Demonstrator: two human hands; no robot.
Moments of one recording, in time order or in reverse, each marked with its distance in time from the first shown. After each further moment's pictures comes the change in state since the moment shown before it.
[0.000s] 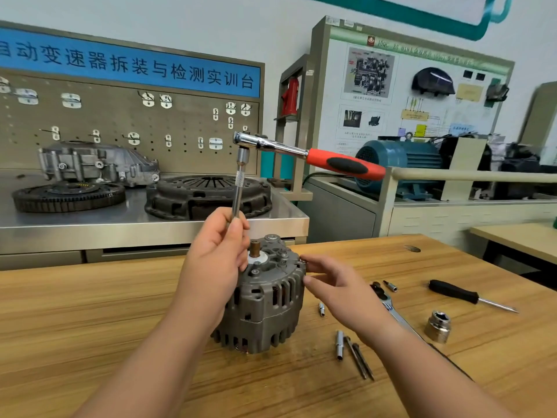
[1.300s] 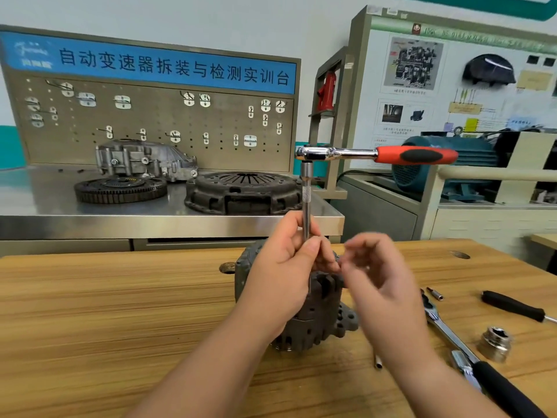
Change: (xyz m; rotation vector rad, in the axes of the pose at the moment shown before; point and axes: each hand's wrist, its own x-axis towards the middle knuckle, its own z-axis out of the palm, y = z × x) left_hand -0.012 -0.001 0.021 -0.091 -0.242 0.032; right_hand -0.024 -0.037 0.027 0.313 0.308 -0.334
